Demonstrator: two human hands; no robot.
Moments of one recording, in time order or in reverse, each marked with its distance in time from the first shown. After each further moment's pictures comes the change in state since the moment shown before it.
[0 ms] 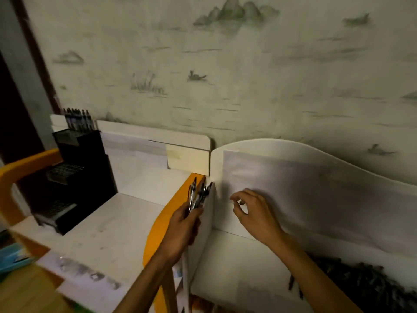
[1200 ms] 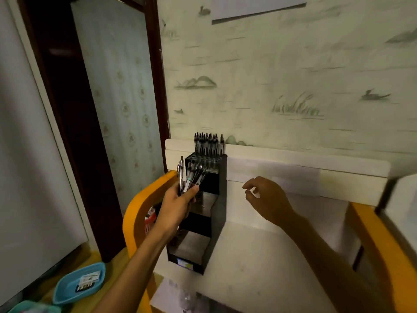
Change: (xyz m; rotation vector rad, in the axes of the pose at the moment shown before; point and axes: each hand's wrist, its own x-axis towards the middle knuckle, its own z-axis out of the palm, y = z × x) left_hand 0.113 0.047 -0.530 0.027 0.136 0.151; right_hand 0.213 -0.356 0.293 -0.081 0.093 -0.086
